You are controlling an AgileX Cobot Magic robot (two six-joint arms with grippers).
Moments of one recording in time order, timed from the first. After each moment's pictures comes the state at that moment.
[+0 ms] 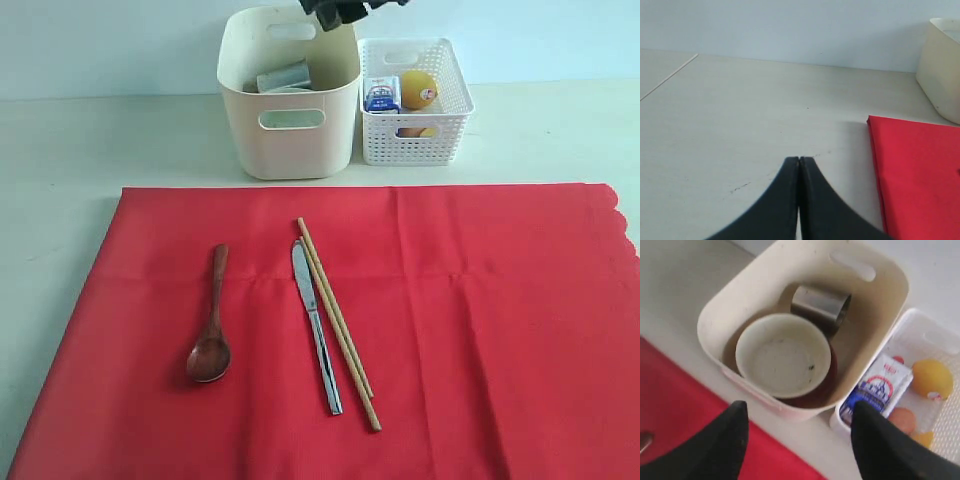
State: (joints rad) left arm 0.10 0.01 0.00 0.02 0.32 -0.05; right arm 0.46 1.93 -1.77 0.07 0.76 -0.19
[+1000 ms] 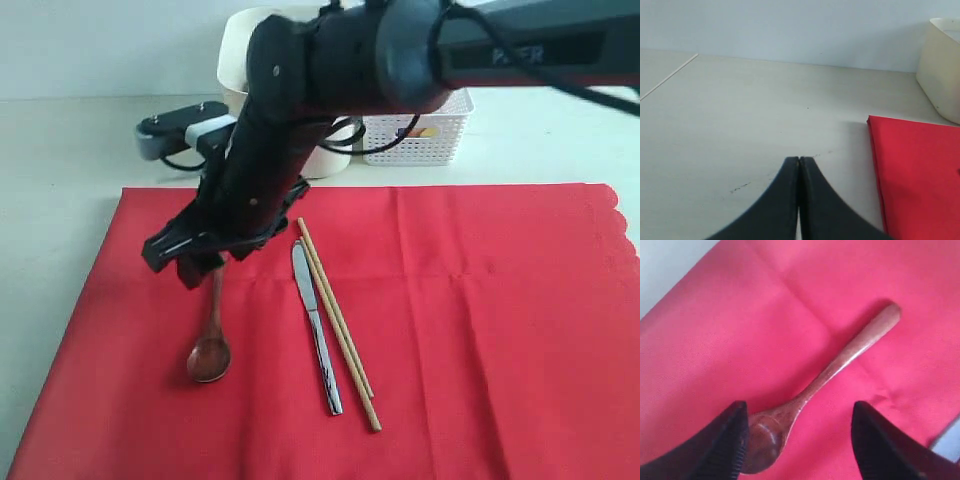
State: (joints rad) left arm 0.10 0.01 0.00 0.02 0.32 -0.05; right arm 0.80 2.10 -1.56 0.36 0.79 -0.20
